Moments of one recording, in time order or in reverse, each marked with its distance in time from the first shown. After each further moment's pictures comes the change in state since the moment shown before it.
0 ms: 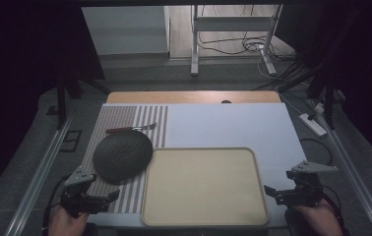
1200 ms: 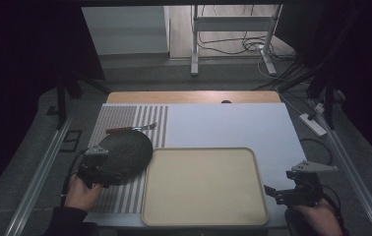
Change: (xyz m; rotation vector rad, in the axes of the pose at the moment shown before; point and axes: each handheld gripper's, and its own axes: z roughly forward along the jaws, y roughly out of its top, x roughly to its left) left arm 0.030 0.053 0.051 0.080 -0.008 0.009; right arm -0.001 0.000 0.001 0.001 0.005 0.005
